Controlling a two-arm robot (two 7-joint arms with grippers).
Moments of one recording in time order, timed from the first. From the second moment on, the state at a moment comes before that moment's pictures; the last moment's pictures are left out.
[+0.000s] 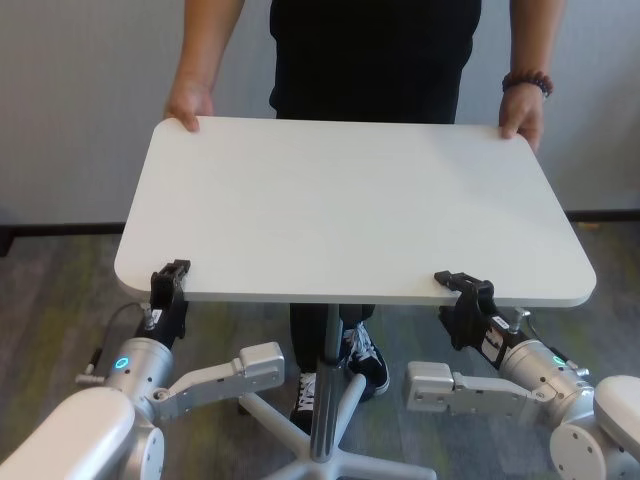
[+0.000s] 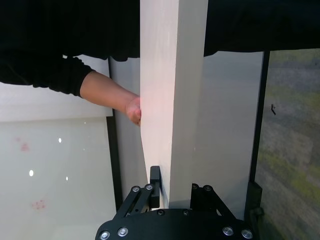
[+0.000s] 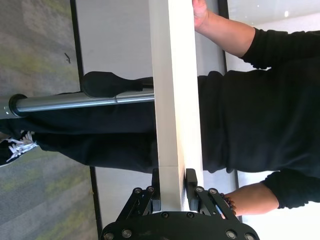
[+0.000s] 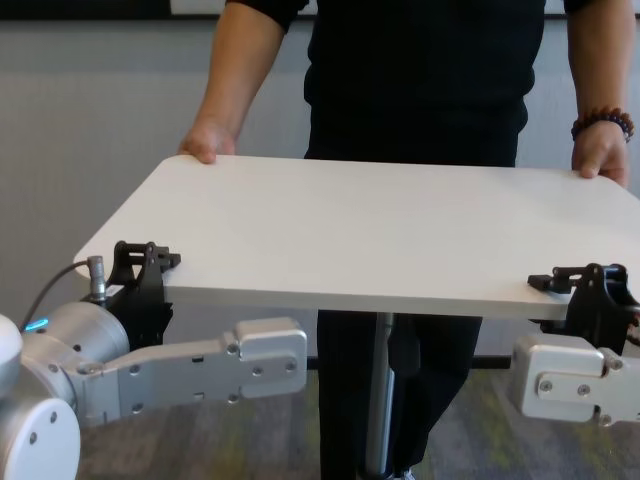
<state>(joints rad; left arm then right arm) -0.29 0.29 0.53 -1.27 1.15 0.25 0.09 0.31 0.43 -0.53 -1.23 -0.91 -0.07 -0.07</state>
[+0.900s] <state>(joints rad) -0.31 0.27 0.55 -1.17 1.13 0.23 0.12 0.34 0.42 -0.55 -1.14 -0.91 -0.08 -0.09</state>
